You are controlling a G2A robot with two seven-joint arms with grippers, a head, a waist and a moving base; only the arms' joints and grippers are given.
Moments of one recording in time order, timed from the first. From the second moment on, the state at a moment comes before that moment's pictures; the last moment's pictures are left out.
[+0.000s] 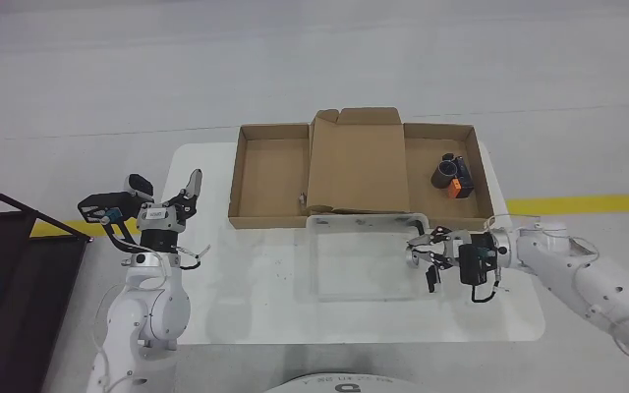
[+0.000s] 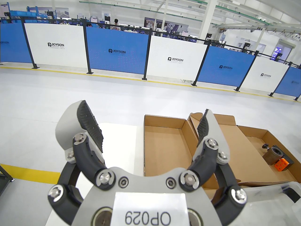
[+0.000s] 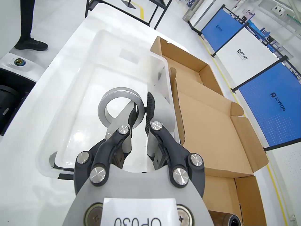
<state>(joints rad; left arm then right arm) 1.87 -1.31 -1.61 -2.14 1.16 0.09 0.04 -1.19 -0.50 0.77 -1.48 -1.74 -0.61 -1.00</state>
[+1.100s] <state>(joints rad) 1.87 -1.31 -1.61 -2.14 1.16 0.09 0.04 -1.20 -0.52 0.81 -1.65 -1.57 -0.50 -0.60</state>
